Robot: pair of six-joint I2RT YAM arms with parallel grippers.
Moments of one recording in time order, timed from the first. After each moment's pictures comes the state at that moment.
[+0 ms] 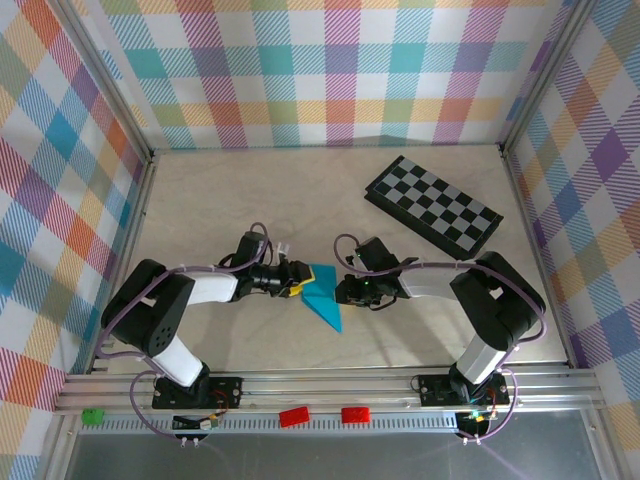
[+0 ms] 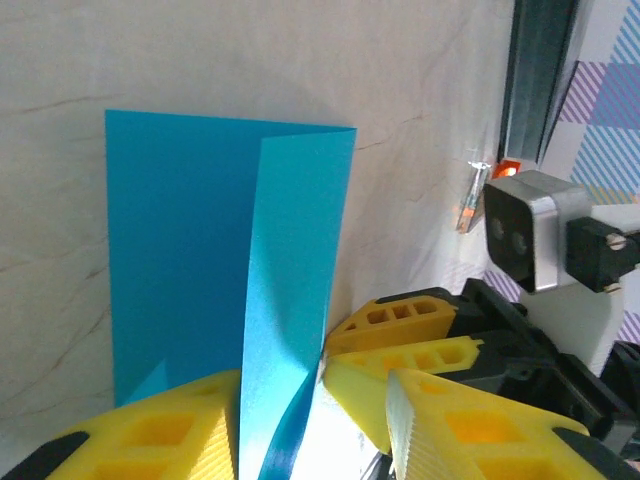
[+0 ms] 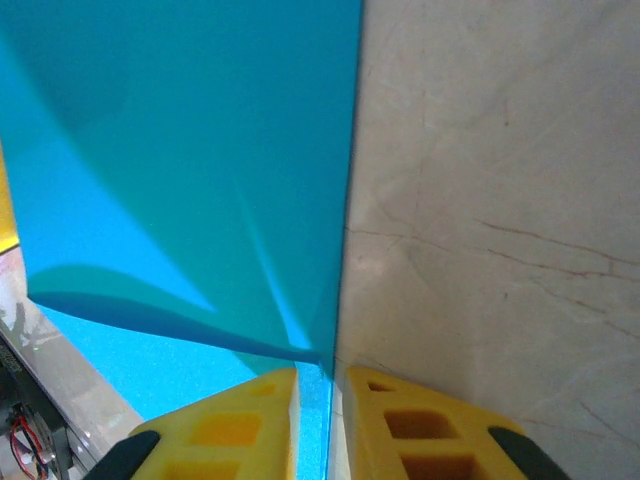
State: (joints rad) left arm -0.44 1.62 0.60 0.24 0.71 -1.01; right arm 0.69 1.67 0.74 -0.11 -0.47 0.66
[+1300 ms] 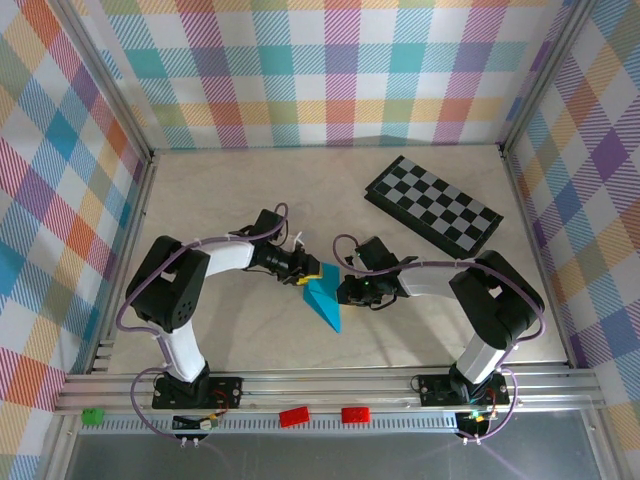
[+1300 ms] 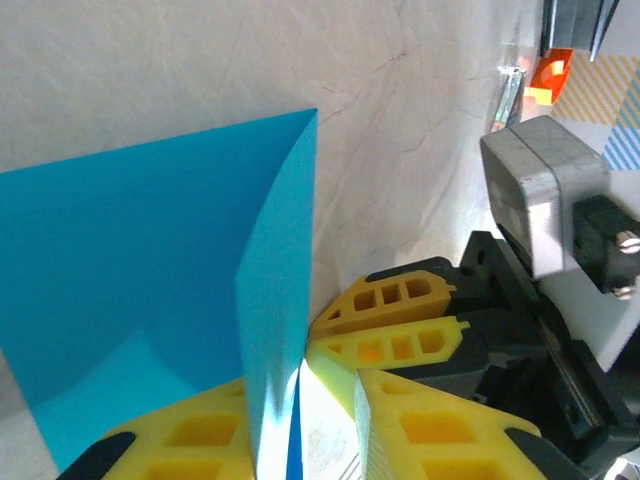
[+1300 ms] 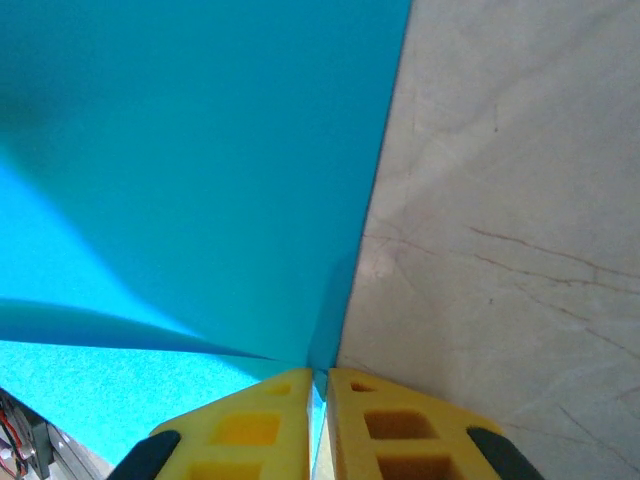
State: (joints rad) left arm -0.44 1.81 0.96 -0.25 0.84 -0.64; right arm 0.69 1.68 0.74 -0.13 -0.47 0.62
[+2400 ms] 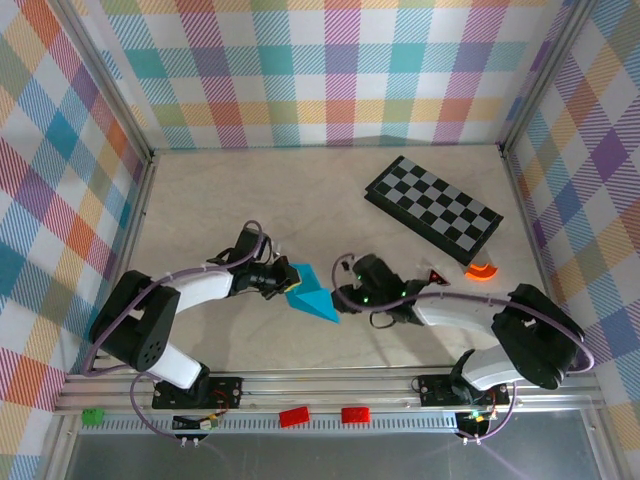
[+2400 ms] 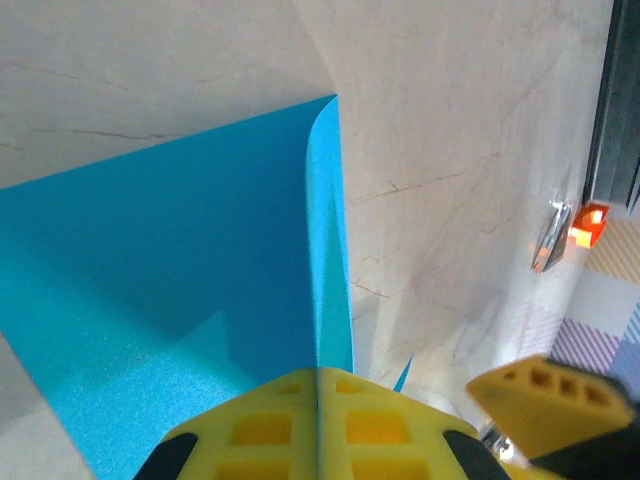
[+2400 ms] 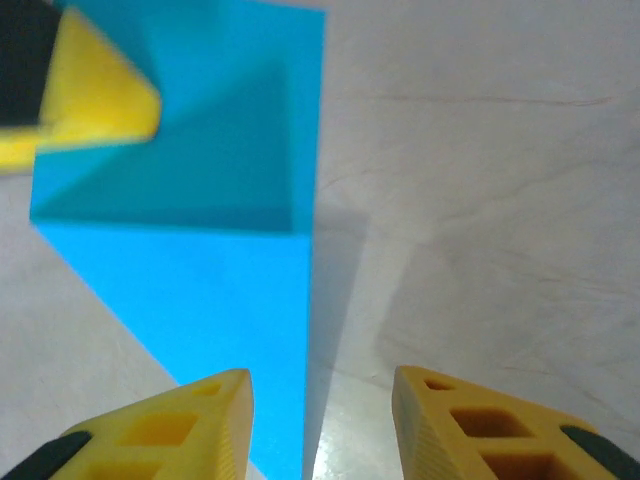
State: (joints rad) left arm -0.44 1.51 0.65 -0.07 0.52 -0.94; right arm 0.91 1.40 0.58 0.00 -0.06 0.45
